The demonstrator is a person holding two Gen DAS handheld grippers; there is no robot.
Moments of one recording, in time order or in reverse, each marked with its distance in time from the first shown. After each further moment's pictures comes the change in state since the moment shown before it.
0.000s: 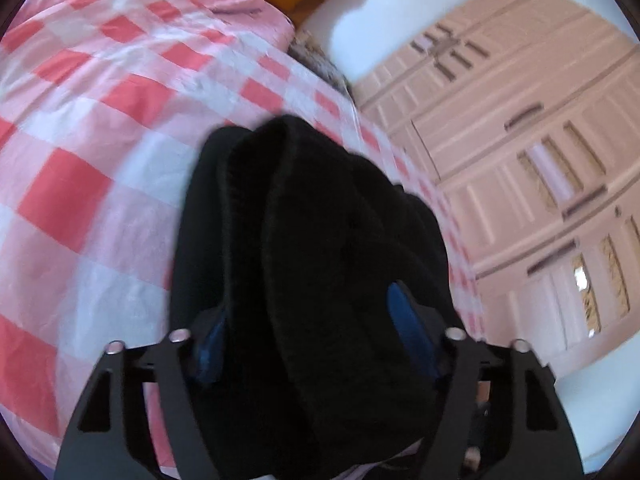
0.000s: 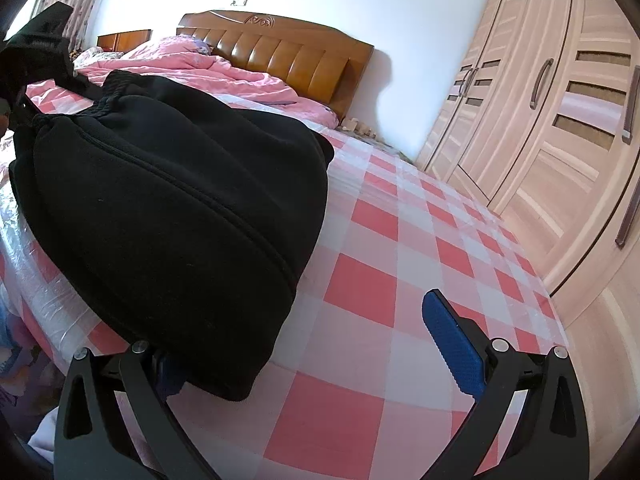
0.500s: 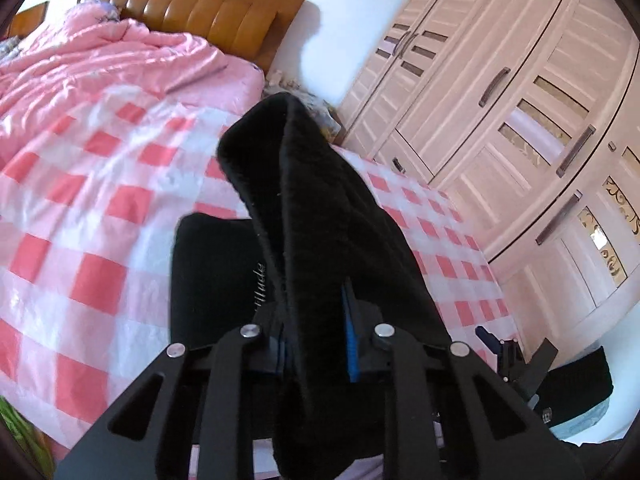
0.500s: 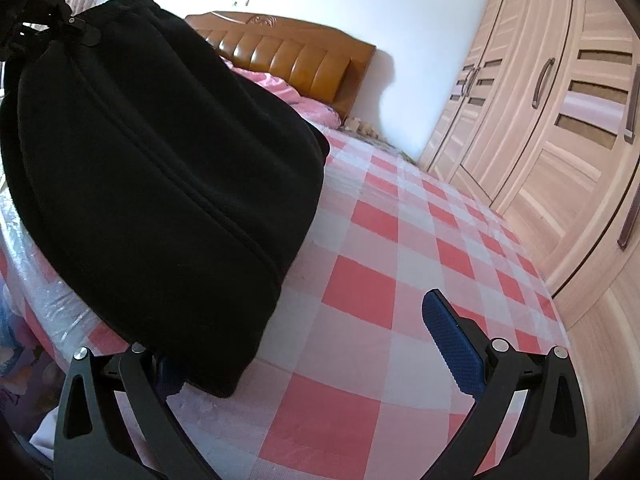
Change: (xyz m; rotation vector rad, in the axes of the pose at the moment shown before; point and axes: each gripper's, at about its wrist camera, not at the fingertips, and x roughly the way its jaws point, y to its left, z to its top) left arm -0.058 -0.078 0.001 0.226 -0.137 0.139; right arm -0.004 -0.002 0.002 -0.003 -0.013 0.015
